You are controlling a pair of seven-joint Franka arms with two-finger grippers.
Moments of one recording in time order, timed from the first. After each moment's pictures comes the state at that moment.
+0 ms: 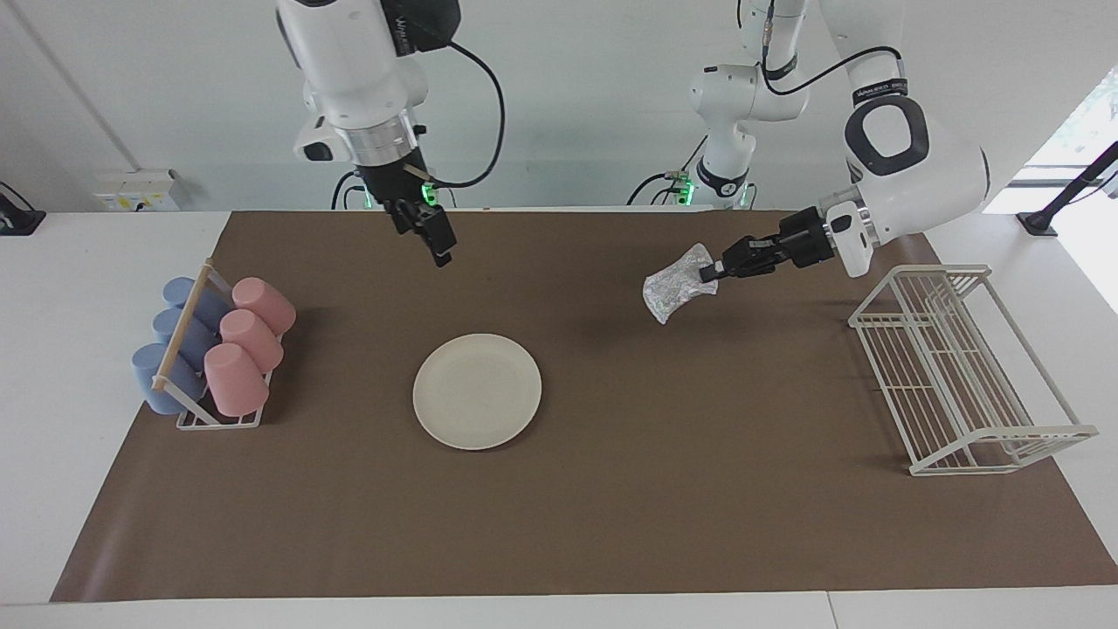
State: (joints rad) left arm -0.11 0.03 0.11 -1.90 -0.82 1.70 -0.03; right arm 0.14 -0.02 -0.04 -1.58 0.02 1.55 0.37
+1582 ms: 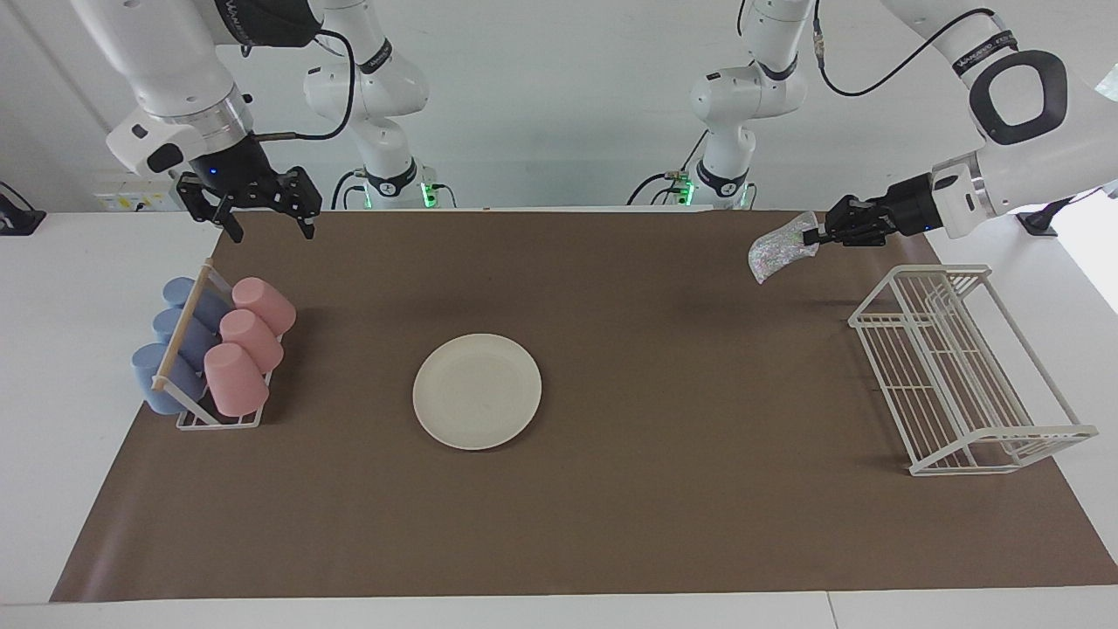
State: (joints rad) left arm 0.06 0.07 0.09 -1.72 -0.57 1.37 0.30; right arm 0.07 -0.01 -0.06 -1.57 0.00 1.54 -0.03
